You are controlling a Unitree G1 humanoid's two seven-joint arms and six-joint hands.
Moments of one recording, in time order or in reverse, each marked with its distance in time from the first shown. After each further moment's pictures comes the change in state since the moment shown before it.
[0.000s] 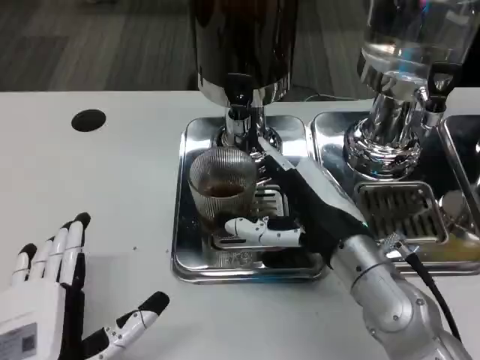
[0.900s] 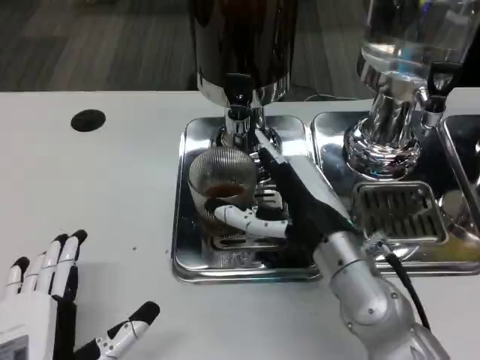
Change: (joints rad) left arm 0.013 0.019 0.003 0.046 -0.028 -0.029 0.029; right arm -0.066 0.080 -0.008 0.162 0.039 -0.059 -0.113
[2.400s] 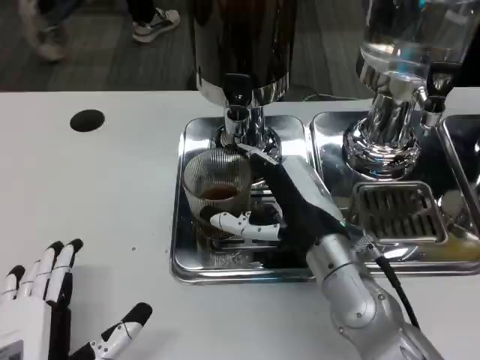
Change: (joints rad) left arm -0.003 0.001 0.002 0.031 -0.037 -0.006 0.001; right arm -0.036 0.000 0.037 0.114 -0.021 -0.065 -0.091
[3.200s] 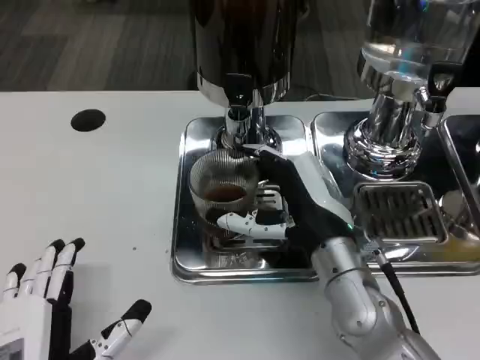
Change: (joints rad) left arm -0.010 0.000 0.001 0.007 -0.001 -0.008 0.000; right arm 0.012 -0.002 -0.005 0.035 -0.027 -0.064 -0.108
